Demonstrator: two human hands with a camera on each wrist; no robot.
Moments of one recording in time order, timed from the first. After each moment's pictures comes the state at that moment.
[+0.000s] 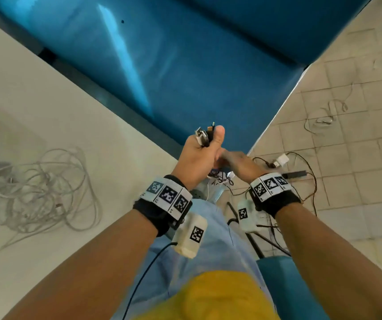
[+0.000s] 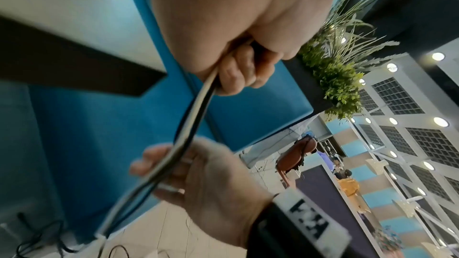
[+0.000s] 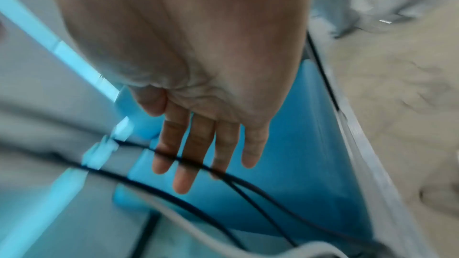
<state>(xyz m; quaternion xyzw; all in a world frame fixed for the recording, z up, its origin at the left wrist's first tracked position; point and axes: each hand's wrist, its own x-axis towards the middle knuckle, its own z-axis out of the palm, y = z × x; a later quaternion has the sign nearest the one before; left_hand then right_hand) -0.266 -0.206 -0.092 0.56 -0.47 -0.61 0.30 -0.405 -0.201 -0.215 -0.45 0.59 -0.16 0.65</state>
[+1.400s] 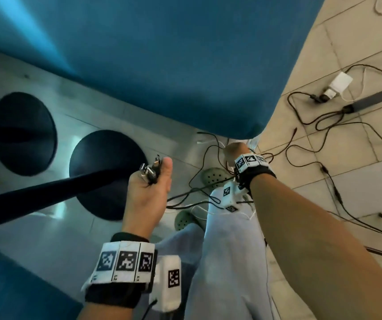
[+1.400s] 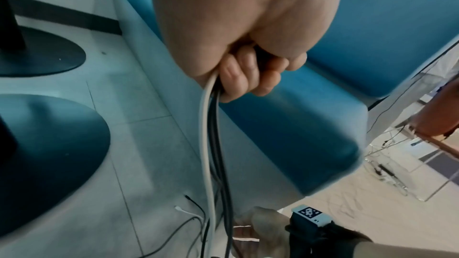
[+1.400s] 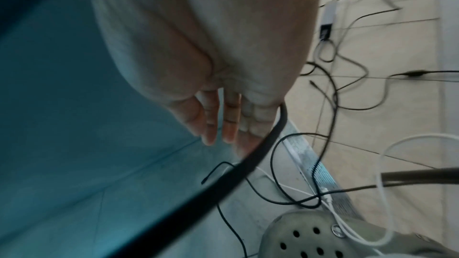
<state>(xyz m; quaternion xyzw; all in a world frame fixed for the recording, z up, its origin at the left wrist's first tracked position) -0.198 -0.172 -0.392 0.70 -0.47 -0.51 0.16 -0.382 -0.181 -0.595 -0.28 0.75 0.07 0.59</state>
